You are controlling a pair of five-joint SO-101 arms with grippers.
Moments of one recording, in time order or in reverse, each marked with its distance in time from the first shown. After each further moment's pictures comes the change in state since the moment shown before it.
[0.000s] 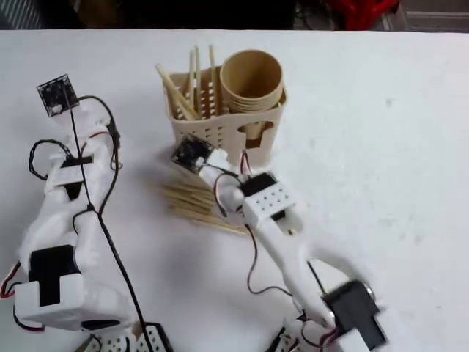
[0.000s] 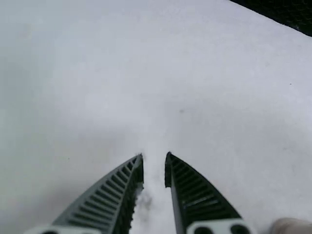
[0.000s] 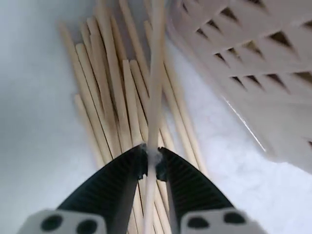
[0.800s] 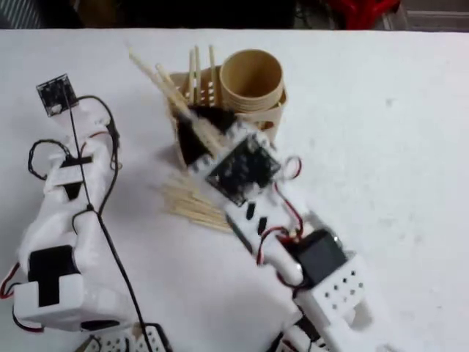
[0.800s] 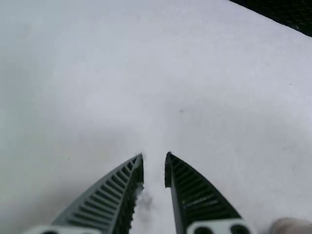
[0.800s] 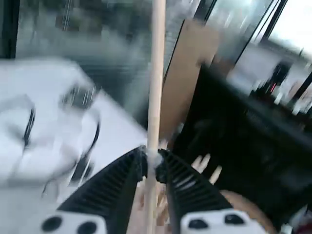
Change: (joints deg) left arm 0.0 0.0 0.0 0.0 0.0; right arm -7.1 -38.5 -7.8 -21.3 -10.6
